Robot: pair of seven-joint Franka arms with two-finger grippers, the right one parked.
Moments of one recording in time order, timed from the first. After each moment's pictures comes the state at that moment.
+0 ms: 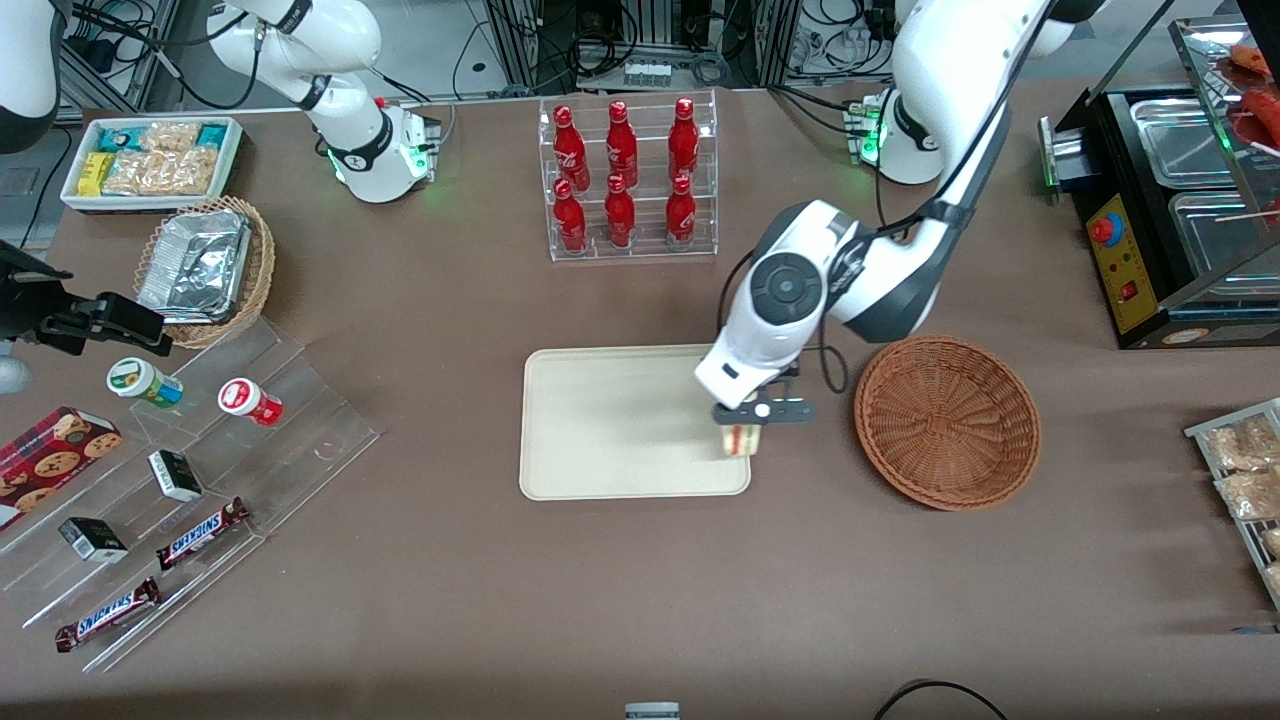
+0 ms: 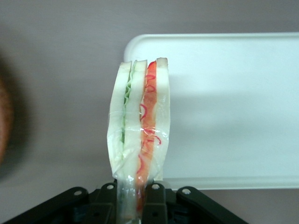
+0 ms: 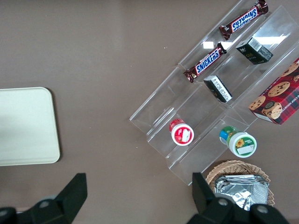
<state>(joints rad) -0.40 0.51 -0.26 -1.64 0.05 2.06 -0.63</state>
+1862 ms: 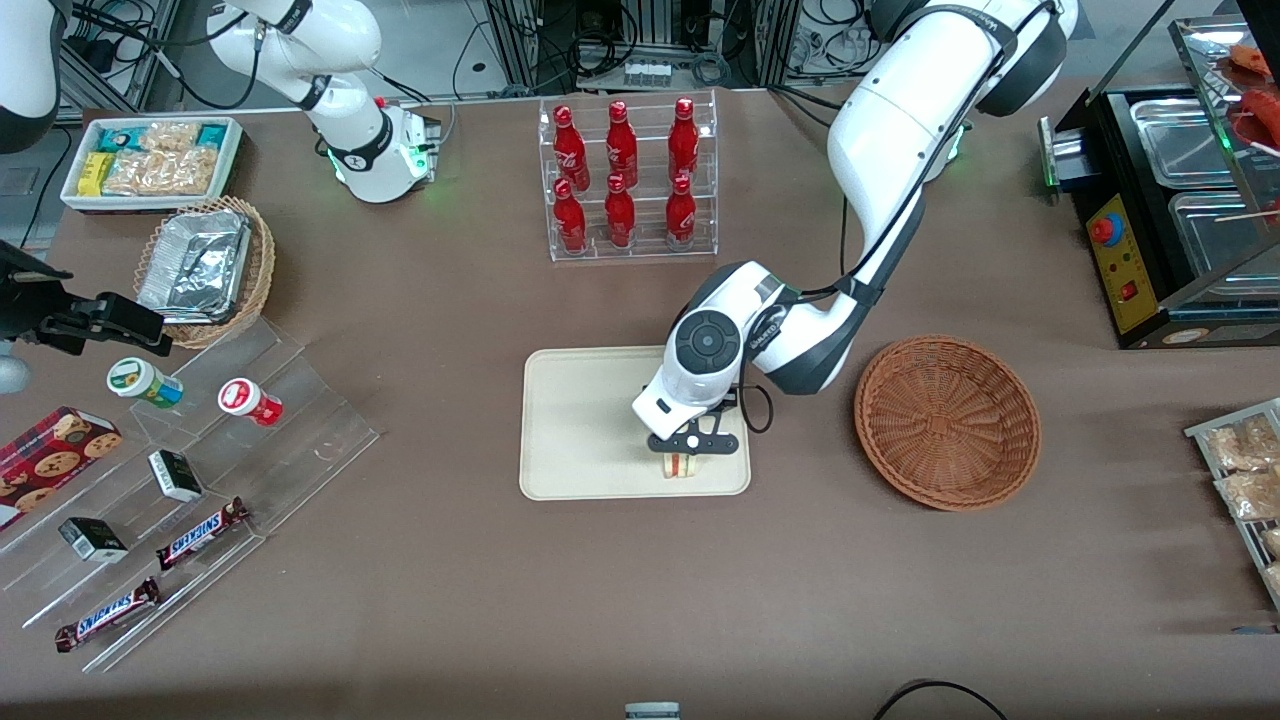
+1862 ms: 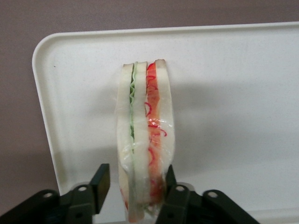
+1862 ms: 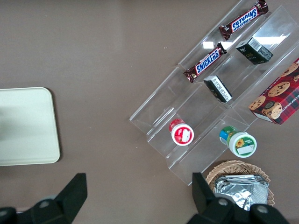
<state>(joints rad) -0.46 0.77 -0.28 -1.43 0.11 2.13 -0.70</state>
